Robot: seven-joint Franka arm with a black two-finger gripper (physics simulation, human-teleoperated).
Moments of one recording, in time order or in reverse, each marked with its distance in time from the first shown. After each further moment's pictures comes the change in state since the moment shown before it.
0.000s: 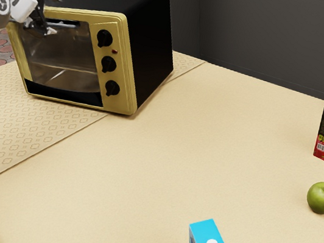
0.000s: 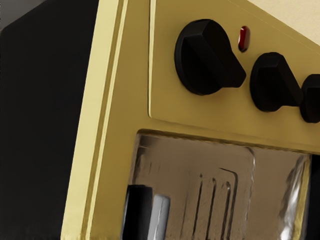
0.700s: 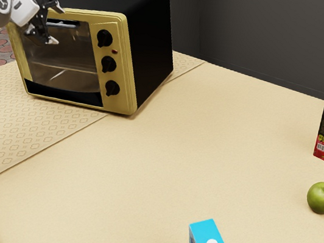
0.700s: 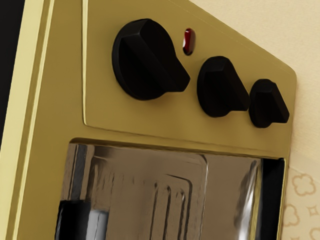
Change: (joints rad) arm 0.002 0.040 0.004 0.055 -0.002 -0.143 0.018
